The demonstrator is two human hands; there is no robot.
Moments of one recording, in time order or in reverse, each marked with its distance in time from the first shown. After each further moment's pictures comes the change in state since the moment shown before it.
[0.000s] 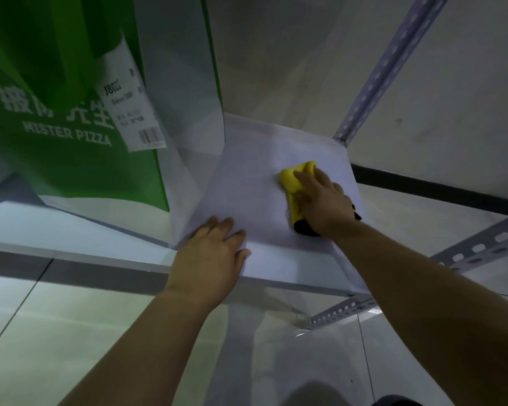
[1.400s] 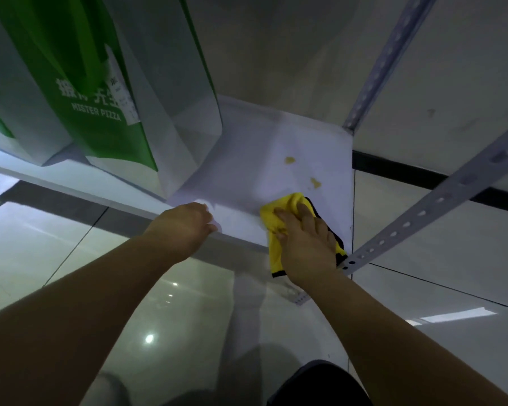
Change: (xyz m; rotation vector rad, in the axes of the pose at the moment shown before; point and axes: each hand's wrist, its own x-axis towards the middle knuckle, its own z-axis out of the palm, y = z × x) left_hand -0.020 0.036 -0.034 0.264 -0.425 -0.115; right_hand -0.131 0.011 0.005 0.098 -0.108 -0.133
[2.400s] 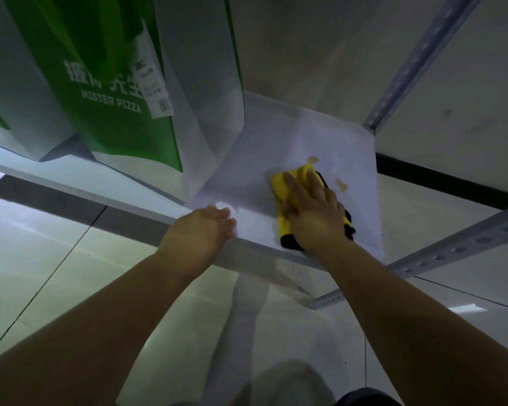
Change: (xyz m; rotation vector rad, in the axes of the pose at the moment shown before) left_hand 0.009 -0.028 0.021 0.133 0.037 0.145; right_hand 0.065 -0.033 -0.001 -0.062 0.051 -0.014
